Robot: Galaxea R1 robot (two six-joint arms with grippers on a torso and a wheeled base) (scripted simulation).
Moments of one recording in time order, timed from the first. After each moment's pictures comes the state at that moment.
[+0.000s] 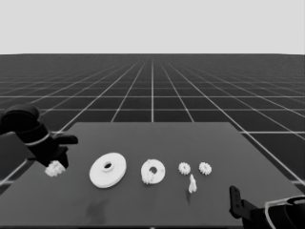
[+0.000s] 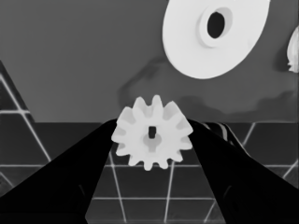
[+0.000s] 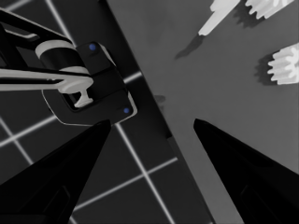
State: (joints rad) left arm -0.23 1.96 -1.00 -0.04 1.59 -0.95; right arm -0.35 1.76 -0.39 -0.70 -1.18 0.32
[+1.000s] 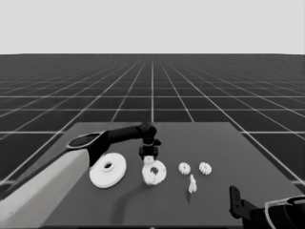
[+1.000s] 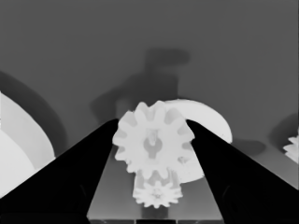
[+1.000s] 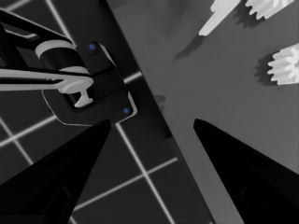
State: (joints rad) left arm 0.10 3.15 -2.11 0.25 1.42 -1.06; right arm -0.35 1.76 -0.39 -0.70 -1.18 0.32
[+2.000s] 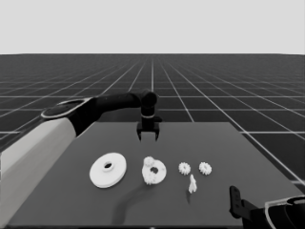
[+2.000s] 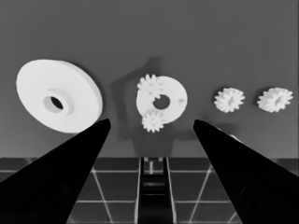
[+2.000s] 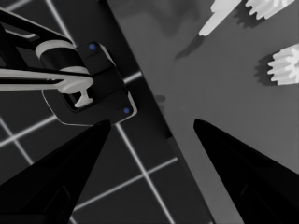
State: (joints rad) left arm -0.21 3.10 -1.94 -0.03 1.58 -1.15; right arm -0.35 1.76 -0.39 -0.70 -1.18 0.32
